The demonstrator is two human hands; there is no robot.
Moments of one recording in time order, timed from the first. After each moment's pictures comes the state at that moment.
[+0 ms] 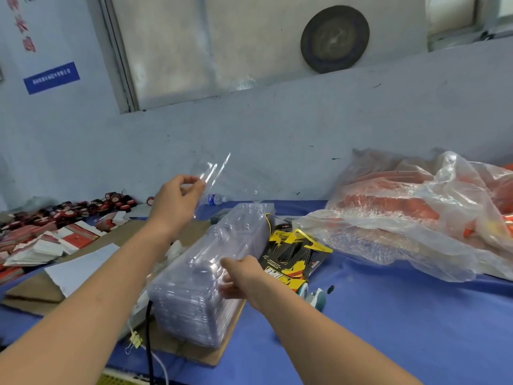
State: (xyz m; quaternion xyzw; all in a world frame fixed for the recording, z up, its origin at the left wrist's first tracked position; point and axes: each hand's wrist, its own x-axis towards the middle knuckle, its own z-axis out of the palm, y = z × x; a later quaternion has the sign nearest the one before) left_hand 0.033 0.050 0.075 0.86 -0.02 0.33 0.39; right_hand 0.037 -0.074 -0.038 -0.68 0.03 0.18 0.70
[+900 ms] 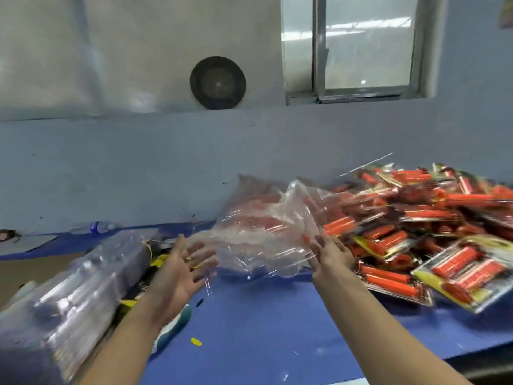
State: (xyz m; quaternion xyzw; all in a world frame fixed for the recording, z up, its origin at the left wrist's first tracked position) left_hand -0.003 -0.182 -0.010 0.53 -0.08 -0.12 0.83; right_hand -0.061 -0.447 0.007 -0.31 0.27 -0.30 0.86
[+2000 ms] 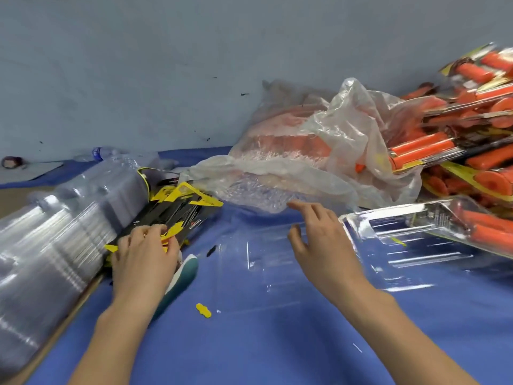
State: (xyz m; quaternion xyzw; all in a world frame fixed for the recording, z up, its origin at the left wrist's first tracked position) left_hand 0.076 -0.145 -0.128 0.97 0.09 0.18 0.11; right_hand 0.023 -0.407 -0.125 -0.92 -0.02 -0.27 0.28
